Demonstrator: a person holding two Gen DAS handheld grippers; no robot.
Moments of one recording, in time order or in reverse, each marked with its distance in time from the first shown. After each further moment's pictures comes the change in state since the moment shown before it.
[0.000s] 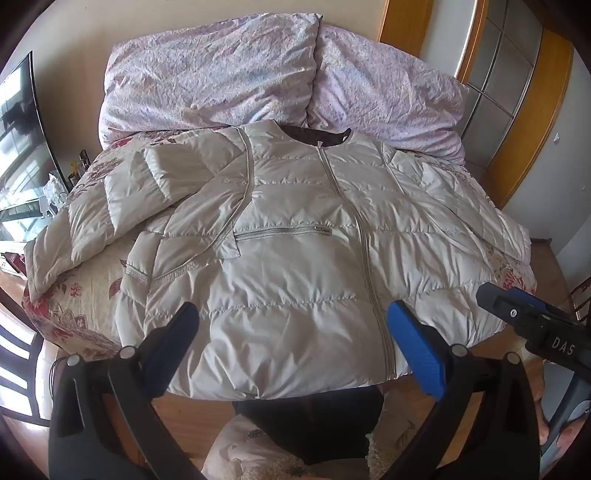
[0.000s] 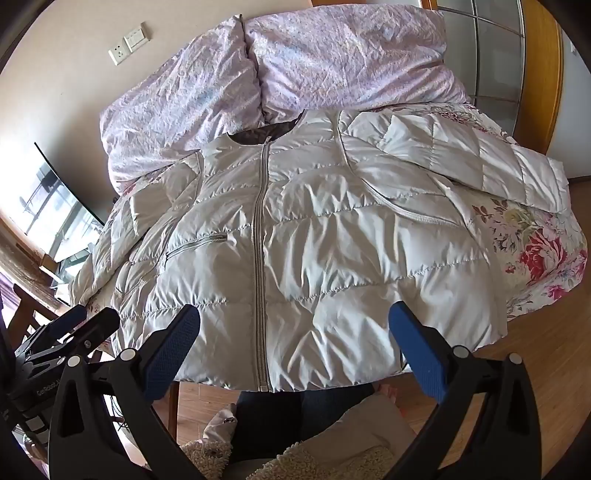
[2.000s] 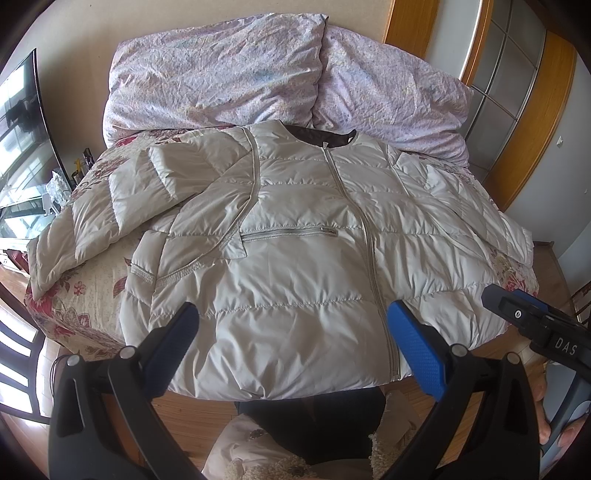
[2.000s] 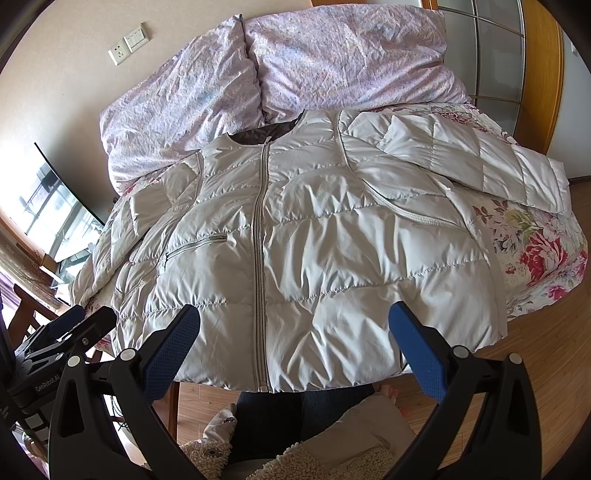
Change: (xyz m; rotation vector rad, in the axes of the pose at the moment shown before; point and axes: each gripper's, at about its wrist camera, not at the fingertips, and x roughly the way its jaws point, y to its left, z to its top) left arm -0.003 0.008 0.001 -0.005 -0.002 0.000; right arm 0.000 0.001 0.000 -0.002 -0.005 -0.002
